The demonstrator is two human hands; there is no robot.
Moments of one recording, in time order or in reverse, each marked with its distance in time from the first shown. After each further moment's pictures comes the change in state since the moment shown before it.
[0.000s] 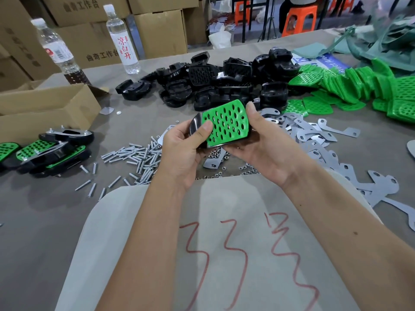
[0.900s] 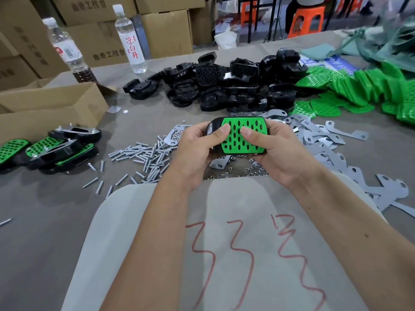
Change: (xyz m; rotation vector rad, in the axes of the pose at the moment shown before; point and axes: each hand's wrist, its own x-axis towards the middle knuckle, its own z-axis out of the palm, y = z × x) left_hand 0.001 -0.001 0.001 0.113 -0.096 -0.092; right_hand -0.001 0.005 -0.013 -0.237 -0.005 -0.133
